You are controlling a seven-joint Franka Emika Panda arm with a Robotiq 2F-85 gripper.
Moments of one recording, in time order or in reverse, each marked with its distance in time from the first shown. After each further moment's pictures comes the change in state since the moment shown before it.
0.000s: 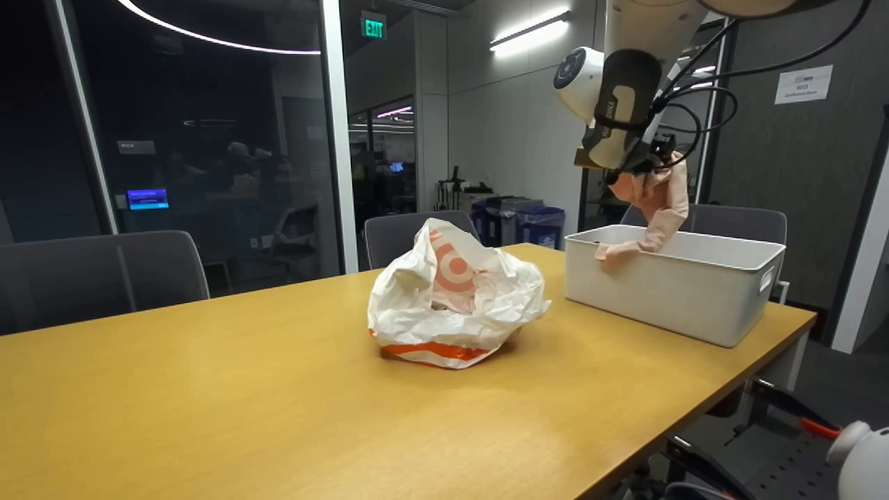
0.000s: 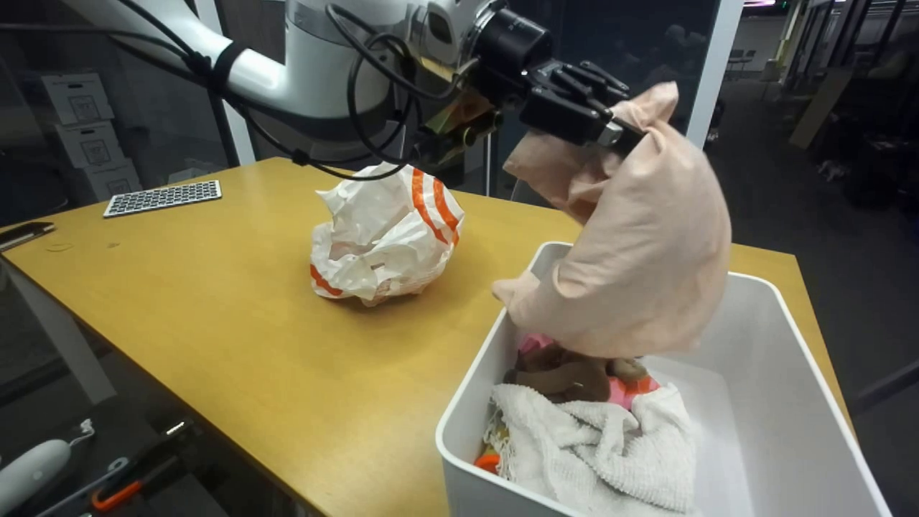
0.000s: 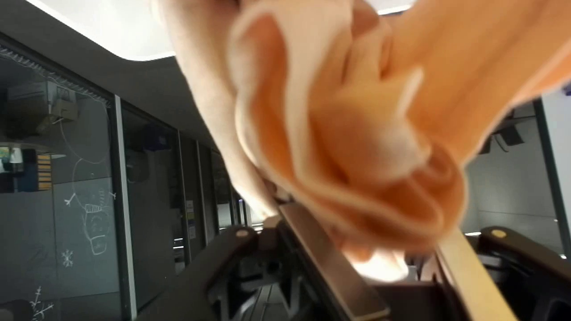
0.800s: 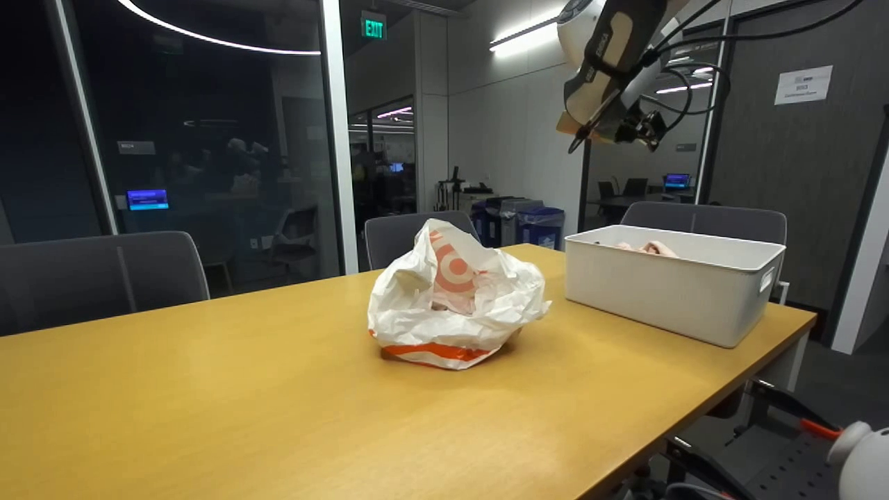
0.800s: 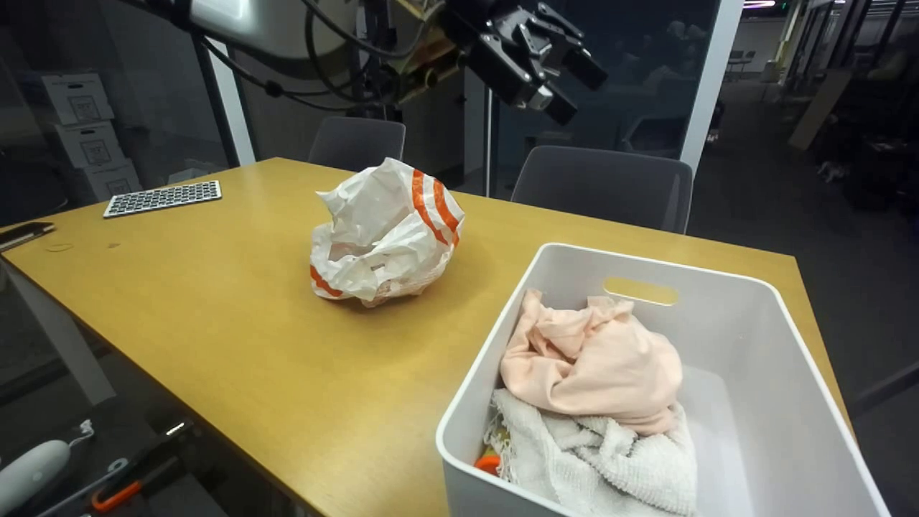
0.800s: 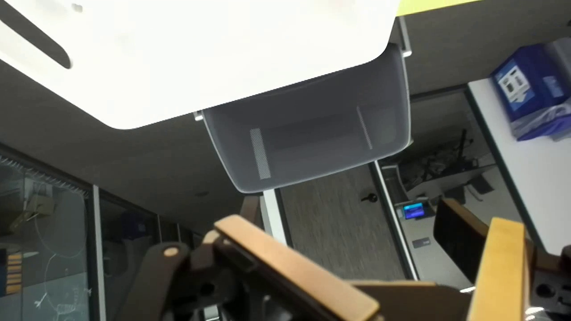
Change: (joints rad) arm 0.186 0.131 -0.142 0.018 0.188 -0.059 -0.150
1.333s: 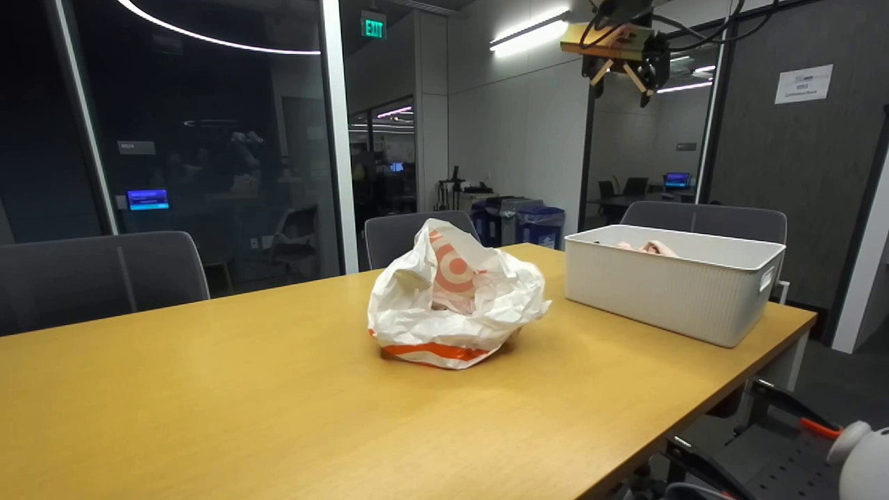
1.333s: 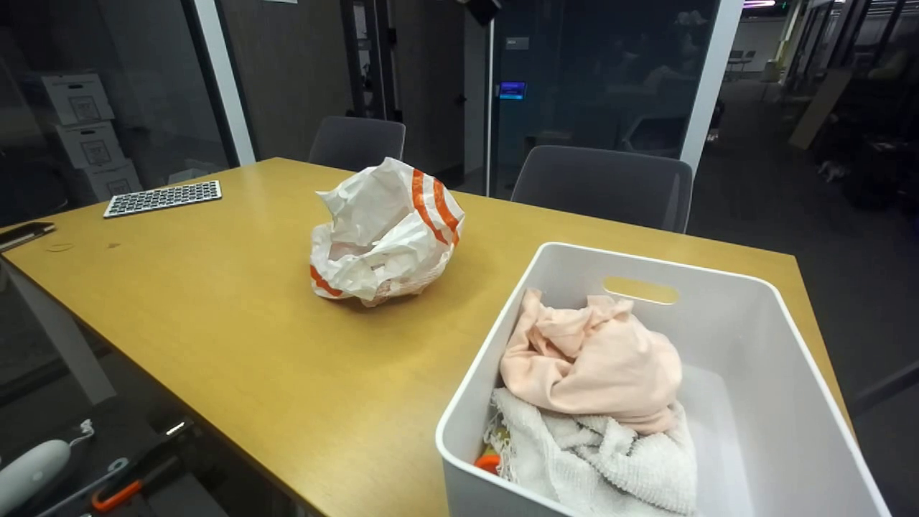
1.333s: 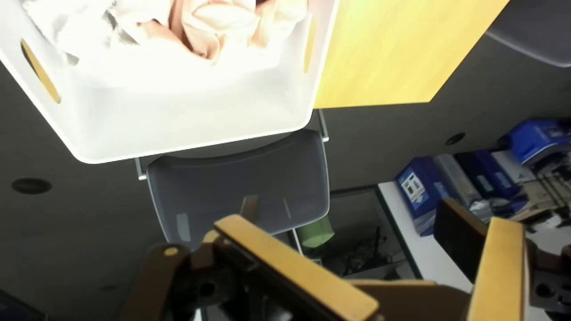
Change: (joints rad) arm 0.559 0.175 -0.471 -0.014 0.014 -0.123 -0.251
